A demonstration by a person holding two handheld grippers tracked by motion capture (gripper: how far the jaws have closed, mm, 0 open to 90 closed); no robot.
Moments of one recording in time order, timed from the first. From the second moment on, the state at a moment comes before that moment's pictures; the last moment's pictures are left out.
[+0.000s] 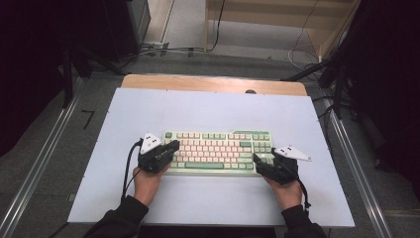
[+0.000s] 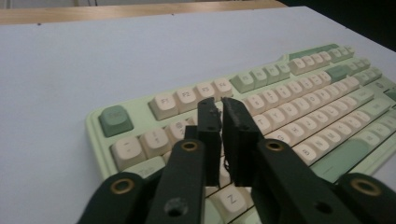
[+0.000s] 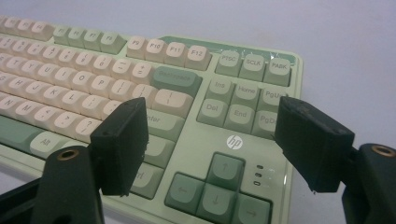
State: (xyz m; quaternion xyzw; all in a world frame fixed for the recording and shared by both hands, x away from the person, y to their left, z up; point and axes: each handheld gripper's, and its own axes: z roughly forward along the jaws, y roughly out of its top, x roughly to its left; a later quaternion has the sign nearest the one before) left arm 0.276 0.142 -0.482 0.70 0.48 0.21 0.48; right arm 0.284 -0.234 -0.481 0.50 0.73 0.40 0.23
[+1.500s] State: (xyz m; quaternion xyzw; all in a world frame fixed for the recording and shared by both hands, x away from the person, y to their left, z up) left arm 0.313 0.079 -0.494 0.77 0.46 0.17 0.41; right arm 0.276 -0.239 -0.479 0.51 0.73 0.40 0.24
